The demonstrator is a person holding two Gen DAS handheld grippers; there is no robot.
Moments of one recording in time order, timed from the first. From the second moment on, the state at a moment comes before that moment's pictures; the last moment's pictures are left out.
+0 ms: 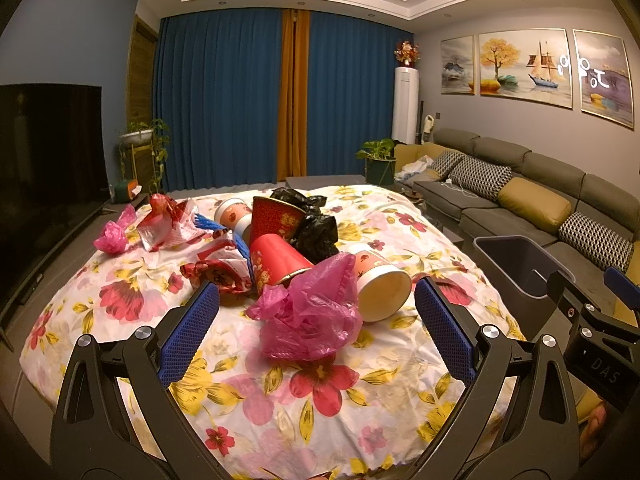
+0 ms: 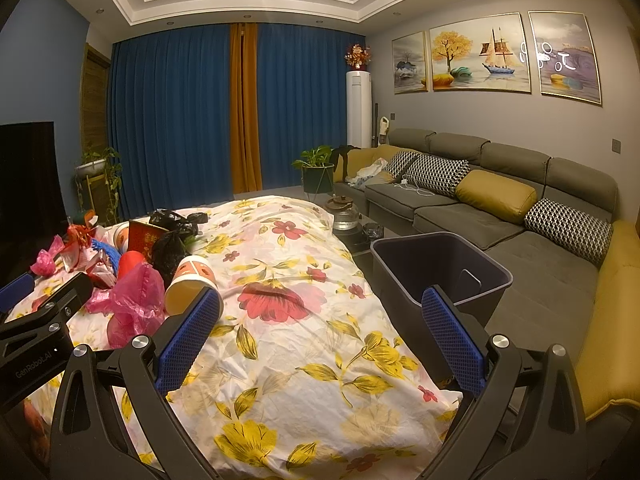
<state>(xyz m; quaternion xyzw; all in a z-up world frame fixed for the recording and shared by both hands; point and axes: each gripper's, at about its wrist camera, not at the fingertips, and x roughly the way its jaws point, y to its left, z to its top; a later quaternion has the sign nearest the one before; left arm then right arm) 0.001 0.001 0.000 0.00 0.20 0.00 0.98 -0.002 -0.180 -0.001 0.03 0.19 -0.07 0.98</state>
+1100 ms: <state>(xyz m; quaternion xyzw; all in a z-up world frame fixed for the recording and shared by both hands) -0.001 0.006 -0.005 -0.02 0.19 0.00 0.98 0.005 -0.175 -0.010 0.03 0.18 -0.06 0.98</state>
